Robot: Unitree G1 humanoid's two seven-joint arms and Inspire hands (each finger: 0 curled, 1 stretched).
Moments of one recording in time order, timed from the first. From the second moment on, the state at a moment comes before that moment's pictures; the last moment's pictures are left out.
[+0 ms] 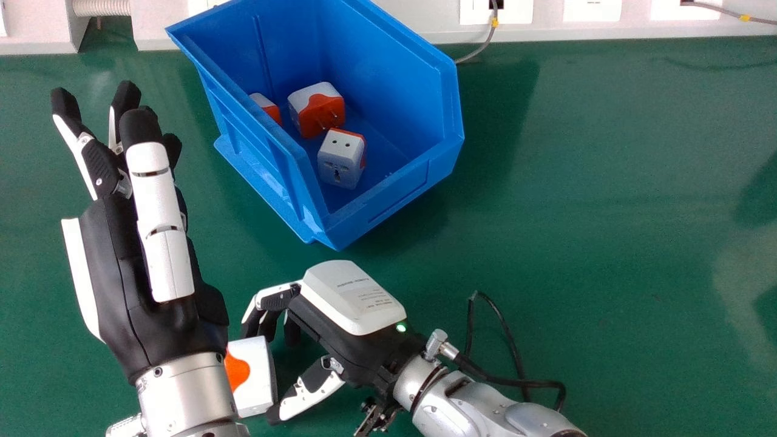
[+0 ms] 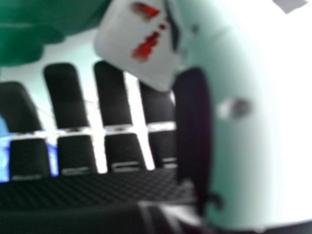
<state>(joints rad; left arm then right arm) 0.34 -0.04 -0.19 -0.54 -0.07 -0.21 0.42 -0.55 0.07 0.73 1.10 -0.75 -0.56 -0.47</state>
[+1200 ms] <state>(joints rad) 0.33 -0.04 -0.21 -0.54 -0.08 -0.21 0.42 -0.06 -0.20 0.35 0.34 -0.59 -0.56 -0.41</state>
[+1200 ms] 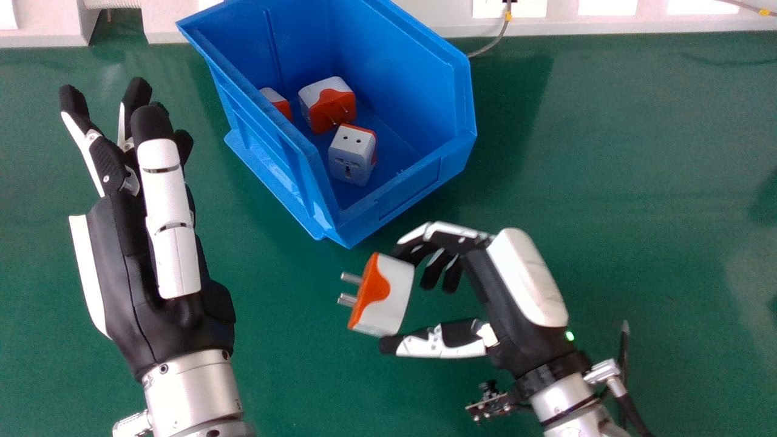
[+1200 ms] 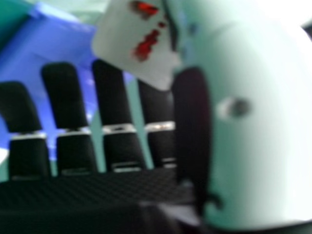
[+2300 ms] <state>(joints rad) 0.33 -0.04 -0.20 -0.53 -0.08 -0.21 0.42 -0.56 -0.13 0.23 0.62 -0.64 -0.43 -0.47</state>
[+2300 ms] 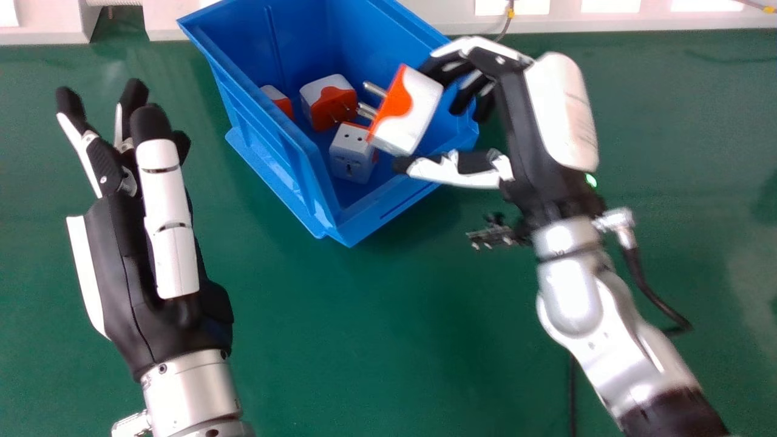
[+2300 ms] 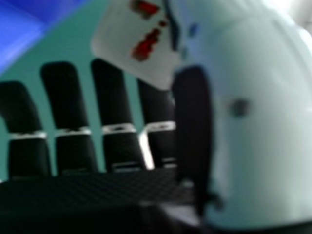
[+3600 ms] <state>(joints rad) 0.32 -0.04 -0.20 -0.52 -0.08 -0.23 0.42 -0.84 -0.03 0.41 1.06 -0.68 -0.29 -0.60</state>
